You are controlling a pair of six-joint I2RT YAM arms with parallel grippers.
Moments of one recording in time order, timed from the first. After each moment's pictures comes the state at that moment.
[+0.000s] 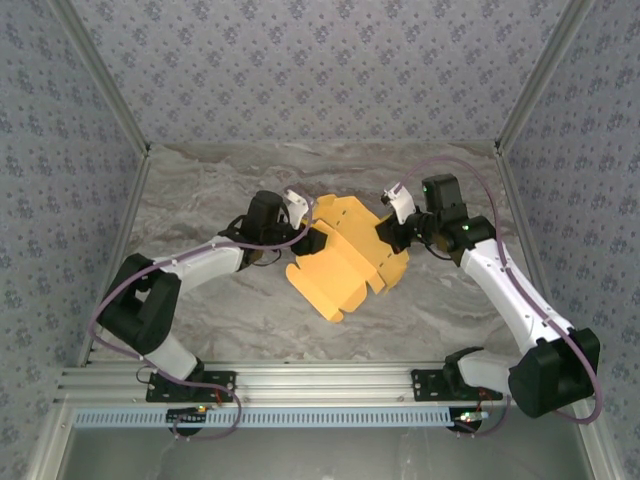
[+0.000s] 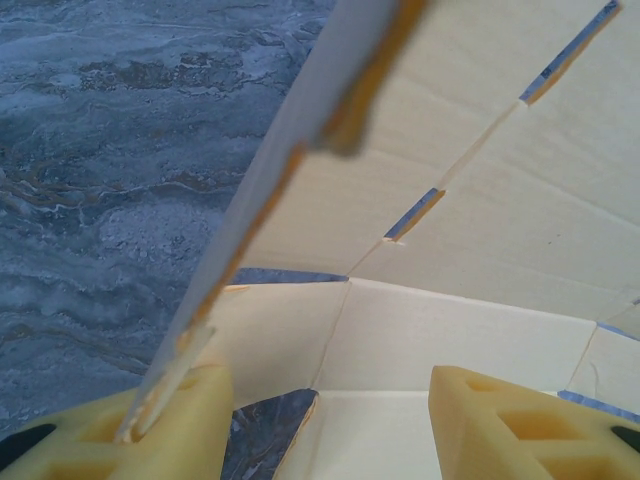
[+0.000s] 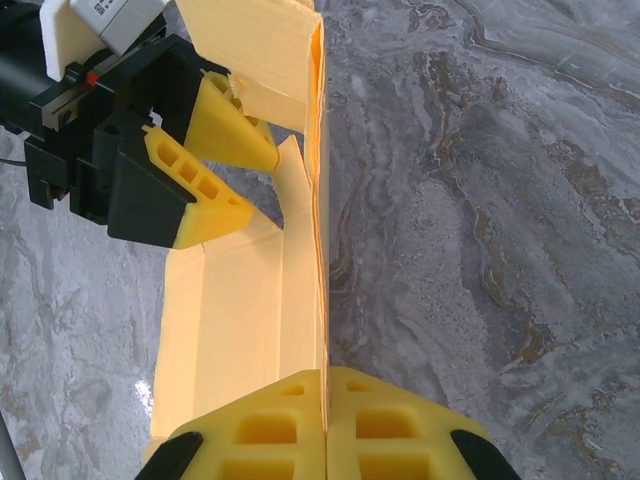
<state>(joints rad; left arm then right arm) -0.59 1.59 0.92 0.09 0.46 -0.15 0.32 1.21 1.06 -0.61 -0.50 -0.24</state>
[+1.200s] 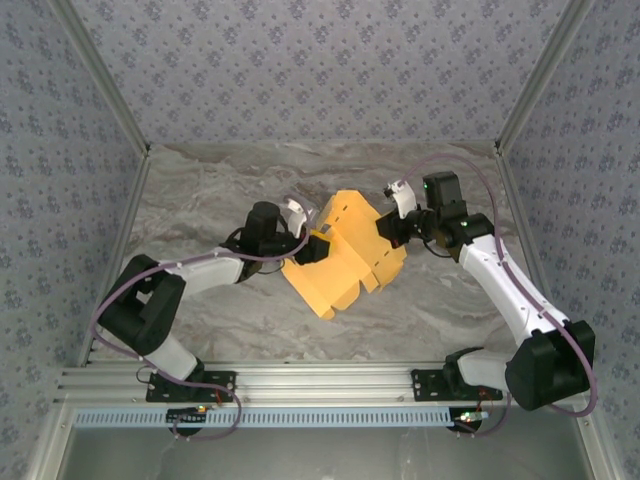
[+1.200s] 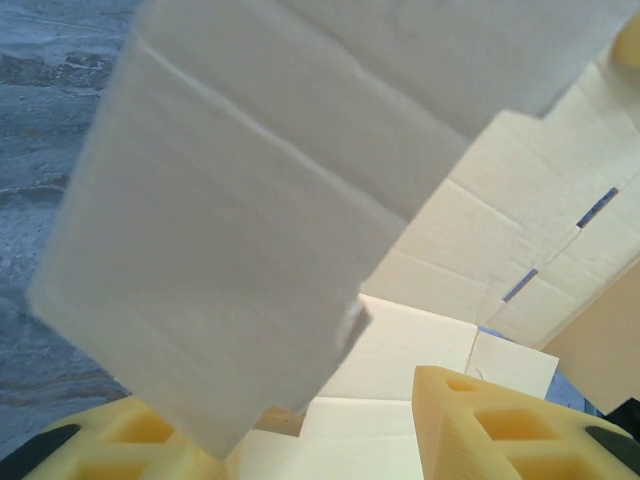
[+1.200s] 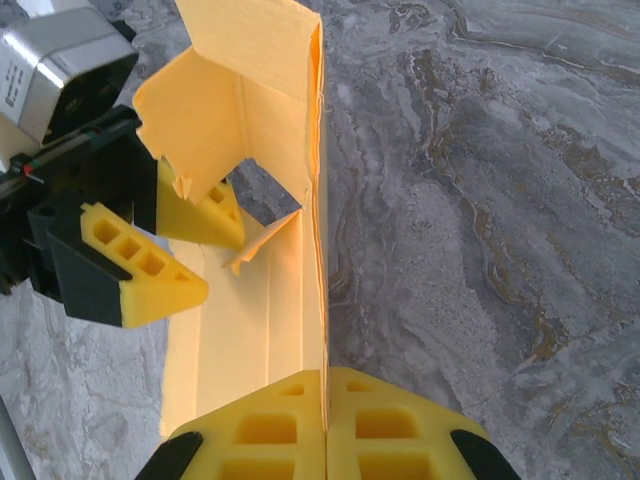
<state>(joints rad) -0.61 1.60 0.80 0.35 0.61 -0.28 0.29 1.25 1.06 -0.56 -0.52 -0.13</state>
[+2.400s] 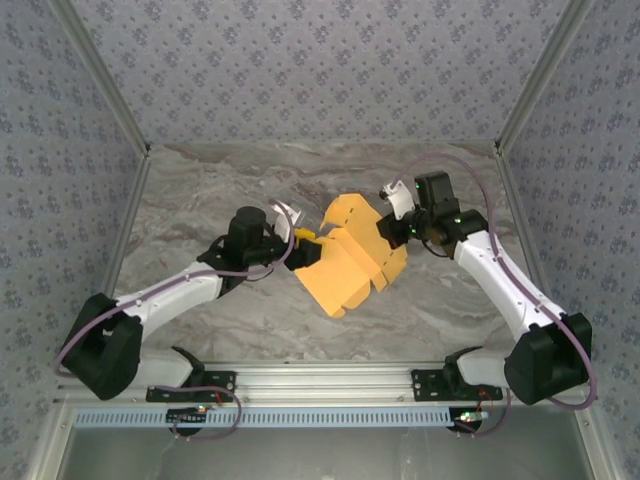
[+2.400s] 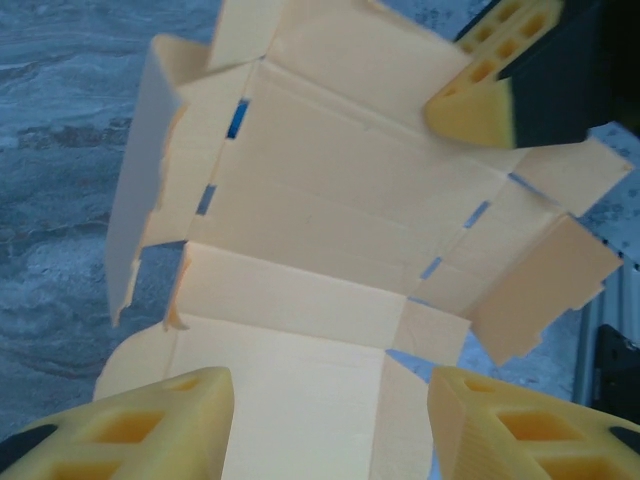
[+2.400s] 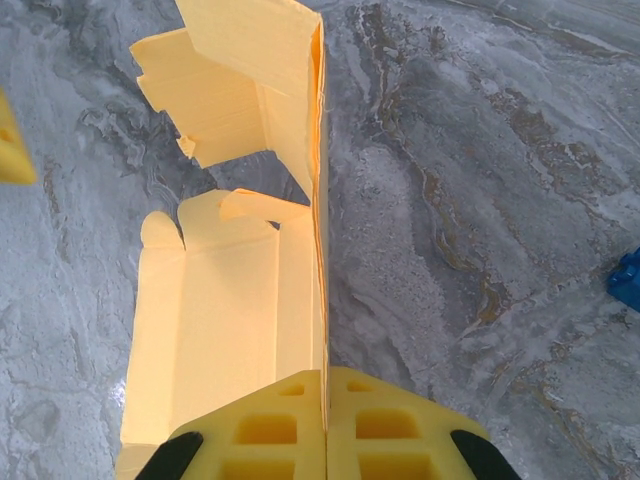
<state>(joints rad) -0.64 1.31 0.75 0.17 0.51 -0.25 0.34 1.28 1.09 -0.62 -0.36 -0.18</state>
